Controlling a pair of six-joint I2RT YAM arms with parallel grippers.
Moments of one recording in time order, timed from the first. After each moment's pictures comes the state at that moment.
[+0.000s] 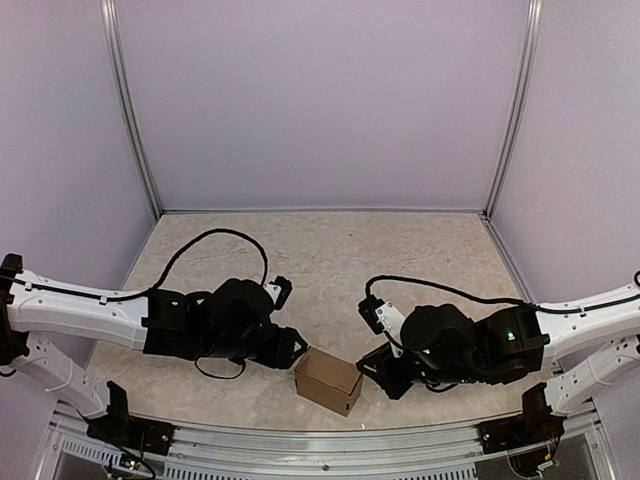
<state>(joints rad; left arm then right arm) -1.21 1.39 0.86 -0.29 -0.23 -0.71 1.41 1.22 0.82 -0.31 0.34 0.60</state>
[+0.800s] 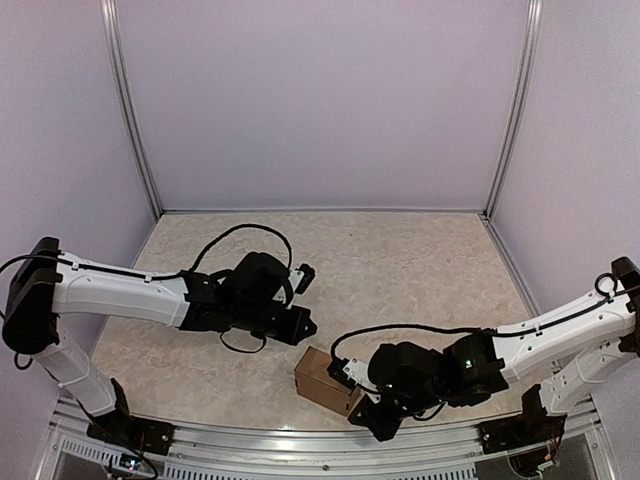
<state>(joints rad) -1.02 1.58 0.95 -0.12 0.06 -0.55 1.45 1.41 0.75 -0.25 -0.01 0.52</state>
